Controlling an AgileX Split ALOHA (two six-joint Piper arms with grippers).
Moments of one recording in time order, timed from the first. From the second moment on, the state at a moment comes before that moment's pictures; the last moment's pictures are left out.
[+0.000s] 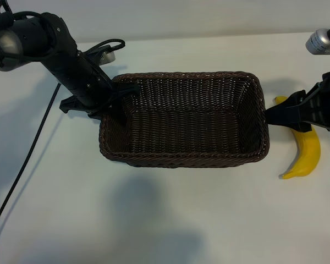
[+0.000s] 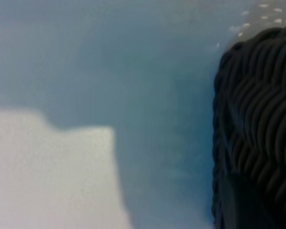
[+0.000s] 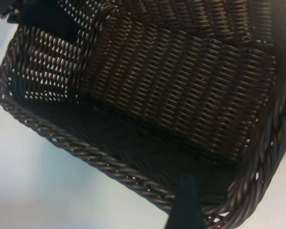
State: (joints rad) left arm -0.24 2.09 -1.41 -0.44 0.87 0.04; right arm 0.08 1.34 -0.77 0.91 0.73 -0.83
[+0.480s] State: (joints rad) left arm -0.24 2.08 -1.42 -0.44 0.91 0.04; right arm 0.08 1.34 -0.77 0.91 0.73 -0.83
